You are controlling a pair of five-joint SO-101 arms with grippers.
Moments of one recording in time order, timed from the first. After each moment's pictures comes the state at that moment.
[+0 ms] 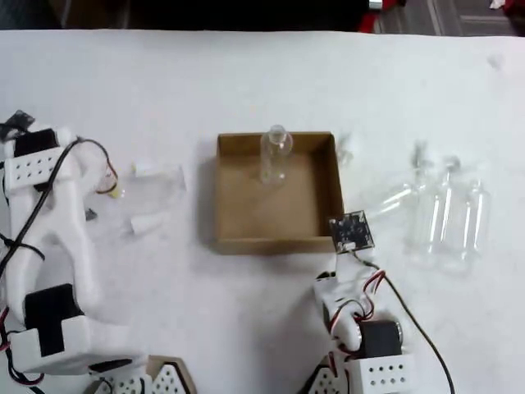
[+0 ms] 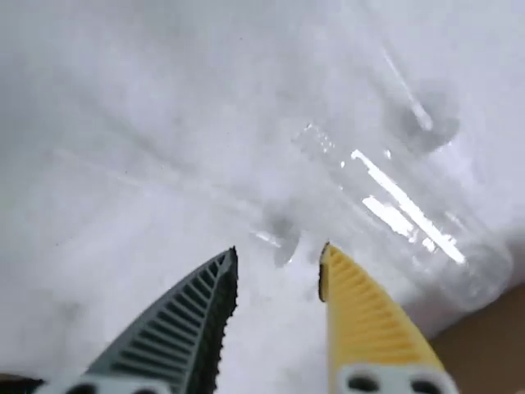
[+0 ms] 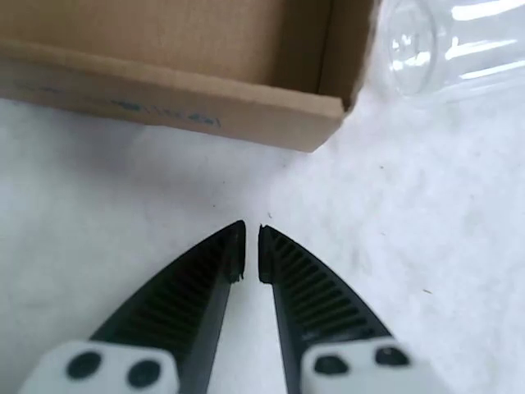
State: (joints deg) left arm -23.5 -1.2 13.5 81.5 40.8; right arm -9.1 -103.2 96.4 72.8 8.0
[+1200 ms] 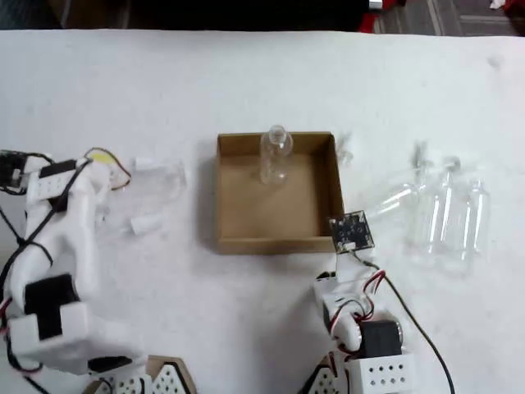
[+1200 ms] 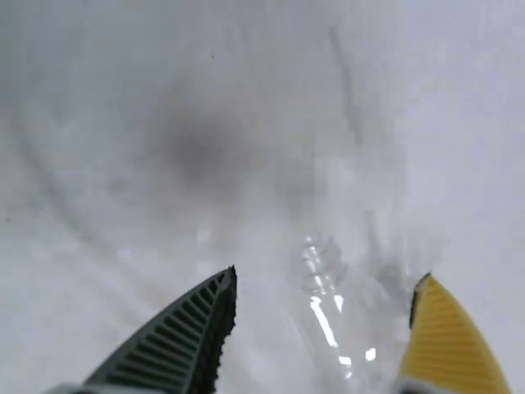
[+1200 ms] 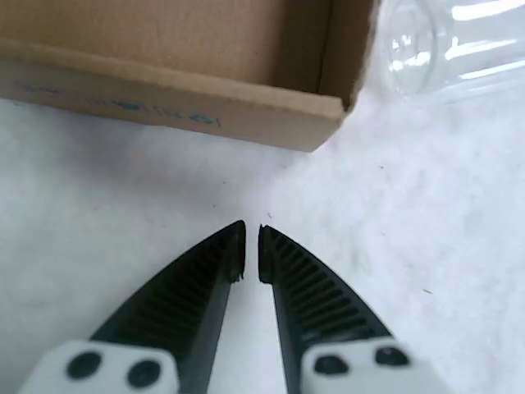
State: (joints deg) left arm -23.7 2.7 30.4 48.4 65.9; right arm -9.1 -103.2 96.4 72.8 8.0
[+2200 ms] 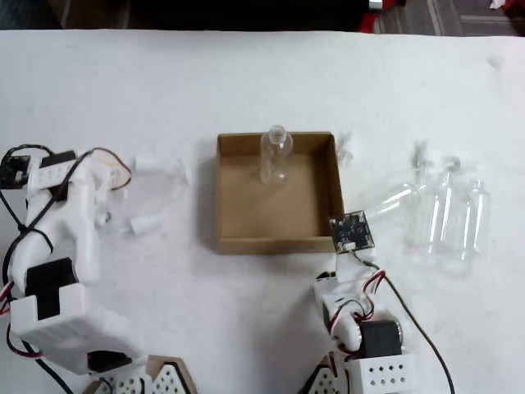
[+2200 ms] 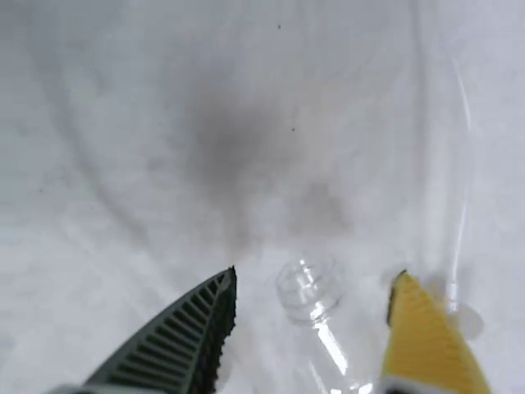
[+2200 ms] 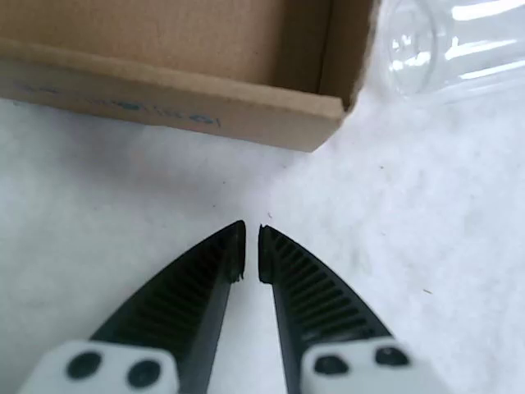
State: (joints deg) left arm -23.7 9.3 23.6 56.7 70.0; right arm -9.1 -103.2 96.4 72.8 8.0
